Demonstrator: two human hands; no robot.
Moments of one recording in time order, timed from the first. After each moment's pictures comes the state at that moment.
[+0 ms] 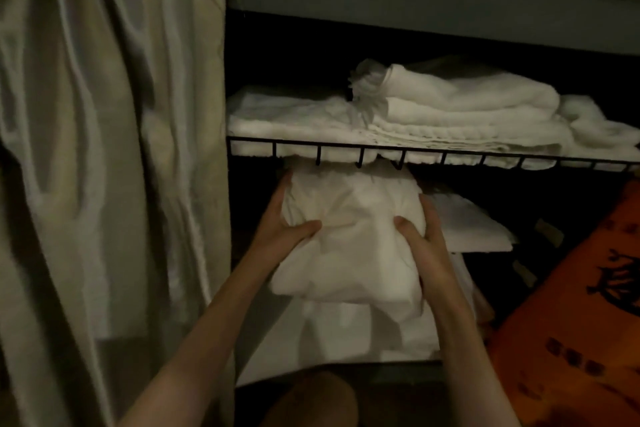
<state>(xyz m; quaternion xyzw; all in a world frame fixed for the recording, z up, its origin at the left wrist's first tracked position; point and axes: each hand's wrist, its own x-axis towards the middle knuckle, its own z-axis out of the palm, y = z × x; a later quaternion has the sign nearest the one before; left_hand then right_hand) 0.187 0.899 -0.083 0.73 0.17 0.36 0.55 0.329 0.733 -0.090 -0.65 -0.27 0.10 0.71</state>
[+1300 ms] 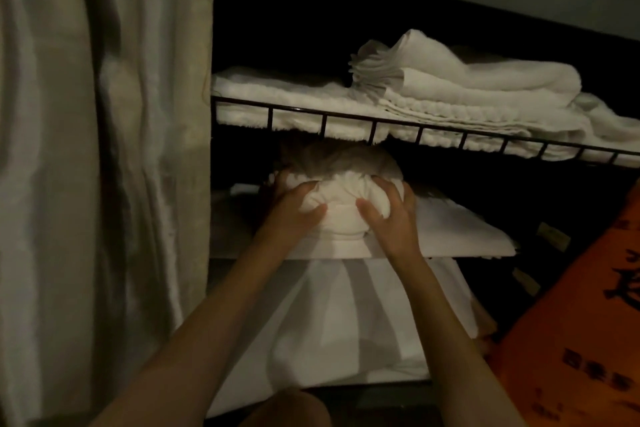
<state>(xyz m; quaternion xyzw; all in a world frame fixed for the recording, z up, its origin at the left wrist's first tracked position) 0.246 0.924 -0.098 0.87 0.24 0.31 0.29 0.376 0.798 -0.113 -0.76 -0.38 -0.11 0.53</state>
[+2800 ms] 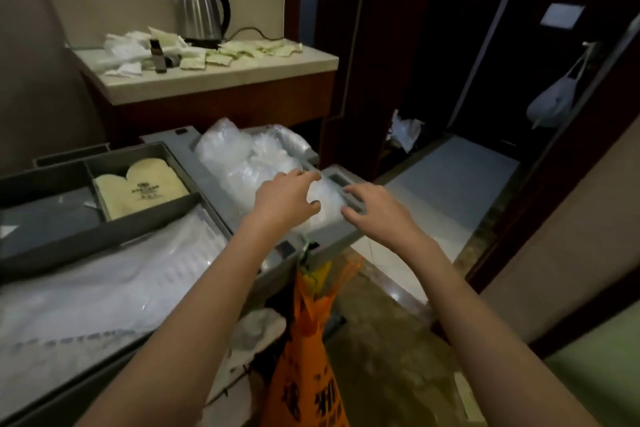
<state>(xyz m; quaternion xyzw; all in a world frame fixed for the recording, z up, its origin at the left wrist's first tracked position) 0.544 0.631 0.428 0.99 -0.06 0.06 0.12 0.559 0.453 0.413 -0.97 -0.19 -0.04 0.17</state>
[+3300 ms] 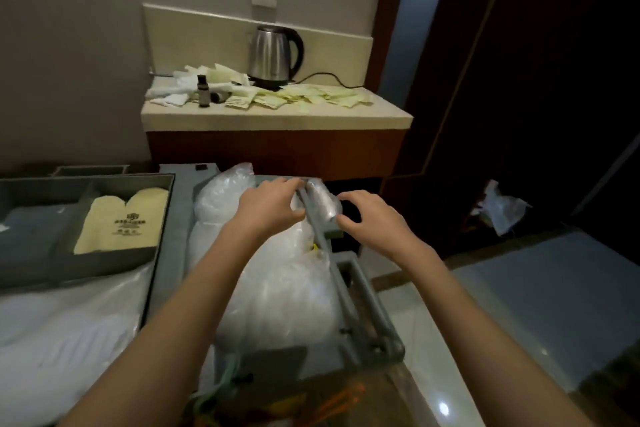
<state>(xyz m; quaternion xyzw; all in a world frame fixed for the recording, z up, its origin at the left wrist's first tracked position) 0.734 0.619 0.456 0.97 0.15 0.11 0.12 0.831 0.456 0.445 -0.91 -0.39 -0.01 0.16</state>
